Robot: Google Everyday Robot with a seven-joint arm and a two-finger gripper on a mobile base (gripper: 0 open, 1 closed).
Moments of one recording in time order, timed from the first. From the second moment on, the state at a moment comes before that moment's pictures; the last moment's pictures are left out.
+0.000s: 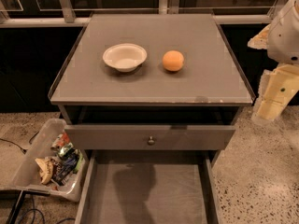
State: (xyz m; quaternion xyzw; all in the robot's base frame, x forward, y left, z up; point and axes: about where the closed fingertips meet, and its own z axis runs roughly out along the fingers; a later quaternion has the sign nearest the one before) arm 0.438 -0.217 0.976 -0.60 0.78 -0.03 0.16
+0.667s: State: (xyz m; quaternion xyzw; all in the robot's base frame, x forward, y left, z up) arm 0.469 -0.201 0.981 -0.61 0.77 -0.04 0.18
